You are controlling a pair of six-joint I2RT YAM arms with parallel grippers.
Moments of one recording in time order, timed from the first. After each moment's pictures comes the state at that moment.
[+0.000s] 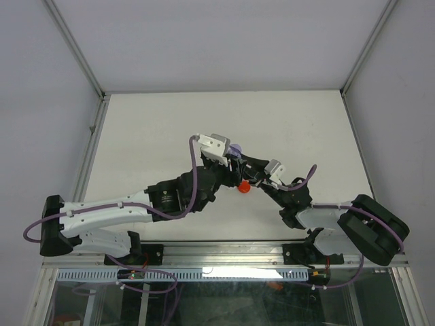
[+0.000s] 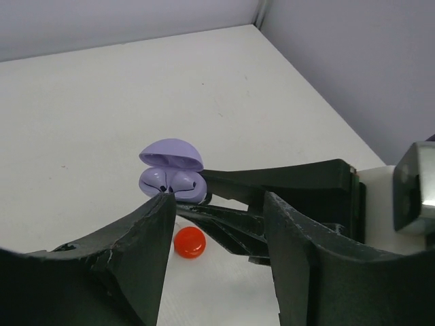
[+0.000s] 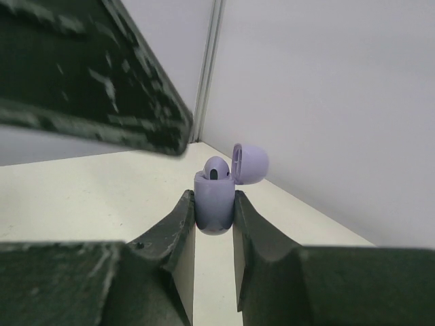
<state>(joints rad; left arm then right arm) -1.32 1.24 1.04 0.04 -0.76 -0.32 0.81 1.28 0.23 1.51 -0.11 -0.16</state>
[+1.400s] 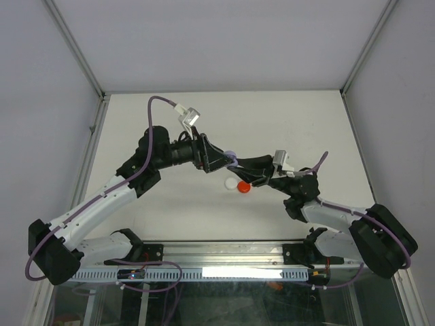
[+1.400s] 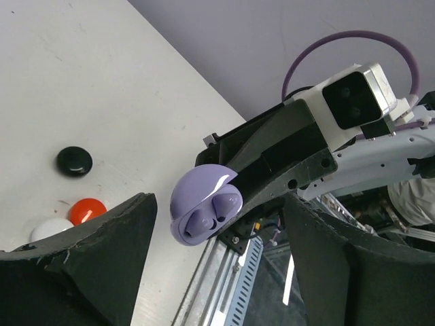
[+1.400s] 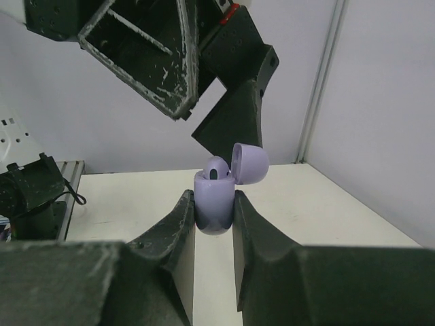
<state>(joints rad) -0.70 1.09 0.95 0.06 0.49 -0.62 0.67 1.17 0.31 1.39 -0.55 0.16</state>
